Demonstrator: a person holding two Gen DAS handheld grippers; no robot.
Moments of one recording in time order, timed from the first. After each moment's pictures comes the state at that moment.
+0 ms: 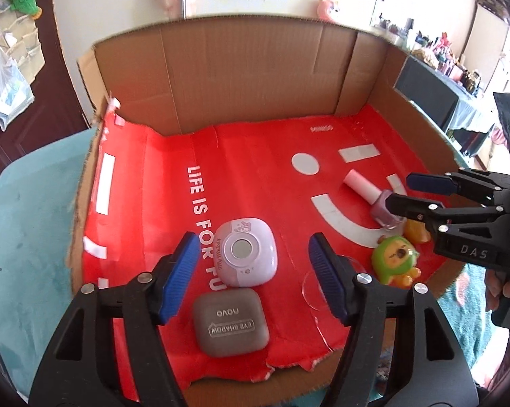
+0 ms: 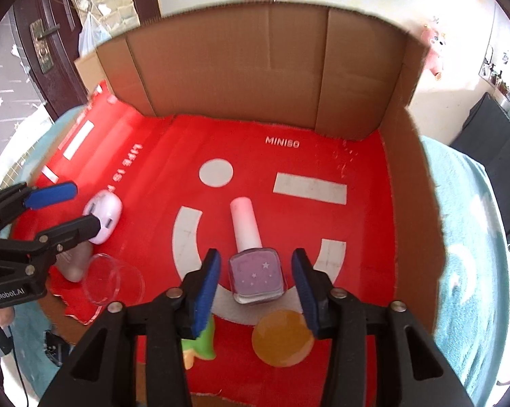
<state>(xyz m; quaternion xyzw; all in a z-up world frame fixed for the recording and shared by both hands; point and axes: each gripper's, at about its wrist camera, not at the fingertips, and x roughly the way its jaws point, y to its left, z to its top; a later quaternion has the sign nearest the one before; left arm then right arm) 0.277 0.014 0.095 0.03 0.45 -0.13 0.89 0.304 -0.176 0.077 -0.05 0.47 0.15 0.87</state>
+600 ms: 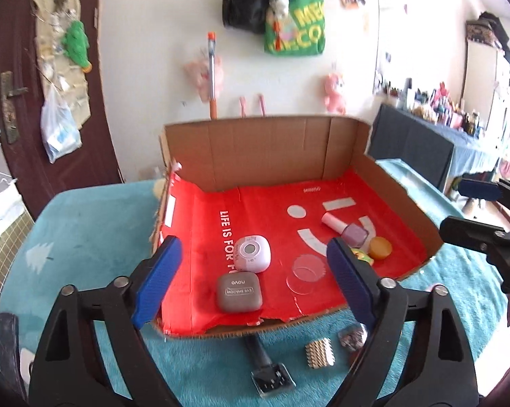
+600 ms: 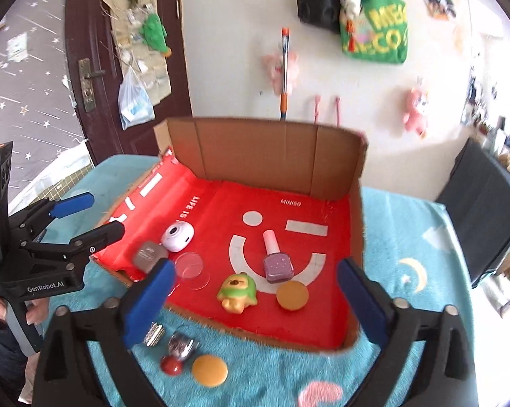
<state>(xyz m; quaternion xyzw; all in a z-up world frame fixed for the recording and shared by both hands) 0.161 0.022 0.155 0.02 0.28 -0.08 0.96 0.172 -0.191 0.164 -0.05 0.32 0.17 0.93</state>
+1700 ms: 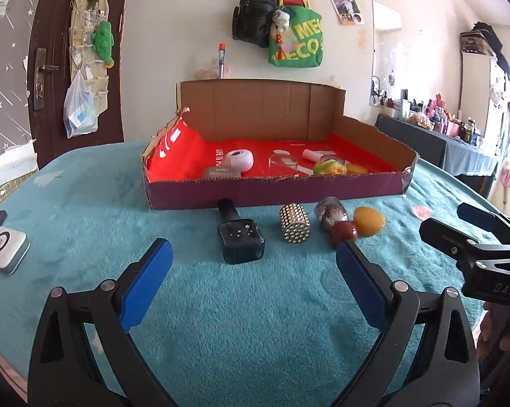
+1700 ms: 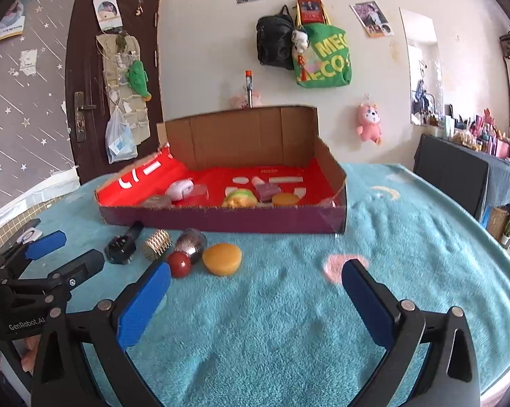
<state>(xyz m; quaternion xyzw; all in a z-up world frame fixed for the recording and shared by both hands) 0.039 0.011 0.042 0.00 0.23 -0.06 0.97 0.043 -0.205 0.036 0.01 0.23 0.09 0.97</state>
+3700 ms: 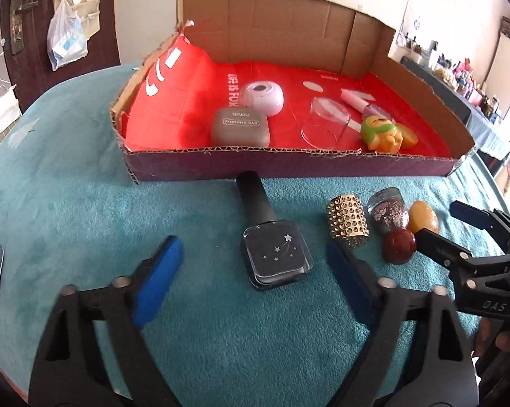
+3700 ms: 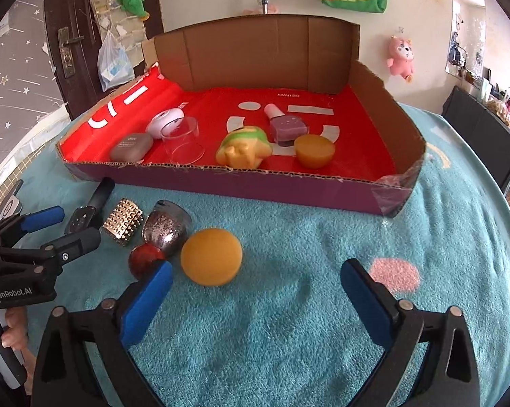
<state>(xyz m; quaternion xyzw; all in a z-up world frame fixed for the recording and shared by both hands) 0.133 0.028 0.039 -0.03 0.43 -0.05 0.90 0.138 -0.184 0.028 -0.03 0.41 0.13 0.90</state>
